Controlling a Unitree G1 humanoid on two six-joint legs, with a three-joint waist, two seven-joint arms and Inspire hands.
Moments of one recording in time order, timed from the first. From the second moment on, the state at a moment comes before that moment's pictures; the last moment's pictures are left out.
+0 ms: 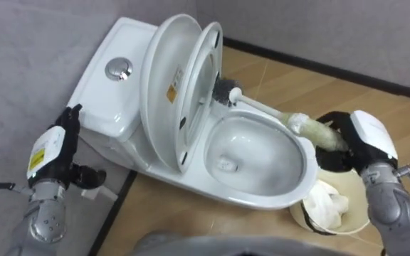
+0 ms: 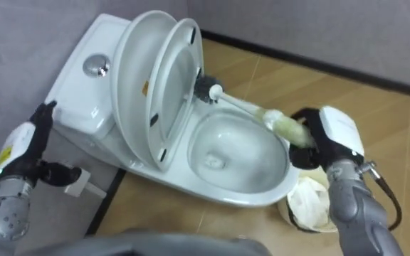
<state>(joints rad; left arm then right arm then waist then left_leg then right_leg) 0.40 0.35 0.09 0.25 0.53 -0.12 0.18 0.34 -0.45 0.02 0.18 -0.57 -0.07 -0.13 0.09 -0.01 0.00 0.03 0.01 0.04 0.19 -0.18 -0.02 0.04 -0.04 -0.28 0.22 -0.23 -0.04</state>
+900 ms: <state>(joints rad) 0.34 0.21 0.21 0.98 0.11 0.00 0.14 0.29 -0.25 -0.15 0.82 0.14 -0.06 -0.30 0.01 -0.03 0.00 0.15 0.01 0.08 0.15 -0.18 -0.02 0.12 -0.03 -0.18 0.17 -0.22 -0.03</state>
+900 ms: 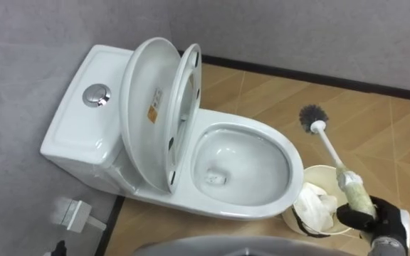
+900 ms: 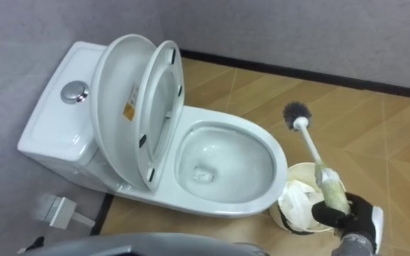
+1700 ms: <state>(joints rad) 0.32 0.21 0.18 1.04 0.13 0.09 0.06 0.21 -0.23 -0.15 1.03 0.19 0.00 -0.29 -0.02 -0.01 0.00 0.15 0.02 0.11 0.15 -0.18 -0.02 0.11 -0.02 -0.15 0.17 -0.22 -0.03</state>
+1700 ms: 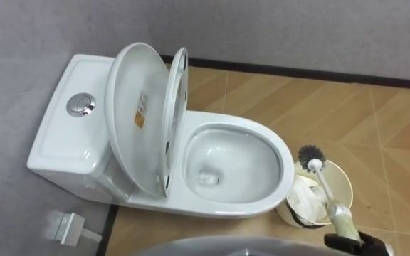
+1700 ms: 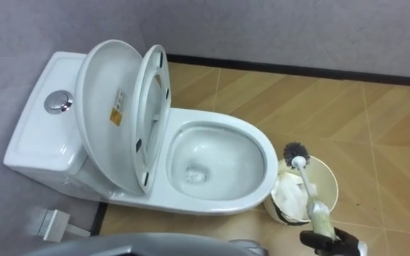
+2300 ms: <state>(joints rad) 0.31 0.21 0.17 1.04 0.17 0.09 0.05 0.16 -0.23 -0.15 1.05 0.22 0.00 -0.29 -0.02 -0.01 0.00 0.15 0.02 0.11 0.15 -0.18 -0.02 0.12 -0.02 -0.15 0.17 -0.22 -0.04</state>
